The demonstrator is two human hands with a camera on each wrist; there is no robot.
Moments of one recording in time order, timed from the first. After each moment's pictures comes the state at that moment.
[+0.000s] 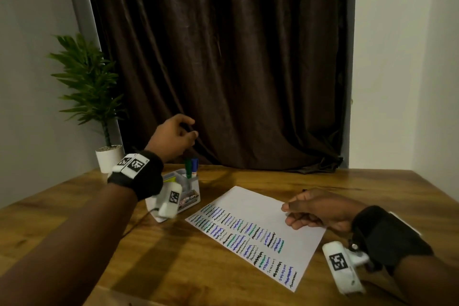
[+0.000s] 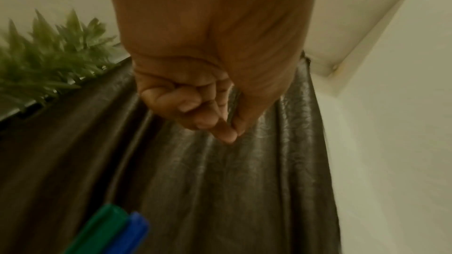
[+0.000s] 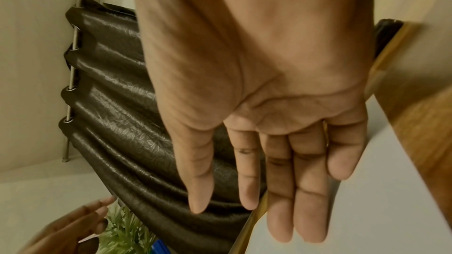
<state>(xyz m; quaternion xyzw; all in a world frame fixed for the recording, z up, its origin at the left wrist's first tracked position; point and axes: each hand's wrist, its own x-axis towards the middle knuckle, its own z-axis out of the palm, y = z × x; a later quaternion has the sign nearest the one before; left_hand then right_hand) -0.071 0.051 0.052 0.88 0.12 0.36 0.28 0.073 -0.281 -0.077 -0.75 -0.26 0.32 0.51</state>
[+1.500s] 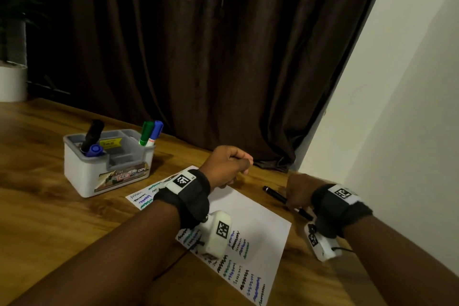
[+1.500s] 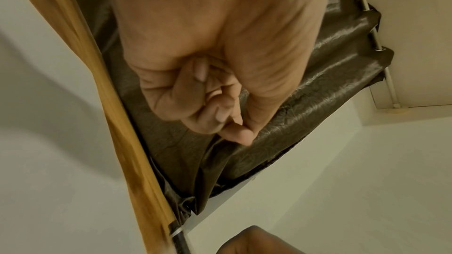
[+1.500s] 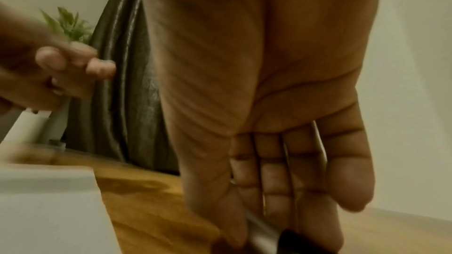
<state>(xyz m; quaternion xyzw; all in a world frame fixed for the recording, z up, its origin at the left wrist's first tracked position) 0.032 -0.059 -0.067 0.74 -0.03 0.14 0.65 0.138 -0.274 -0.043 -0.98 -0.19 0.07 -0.10</state>
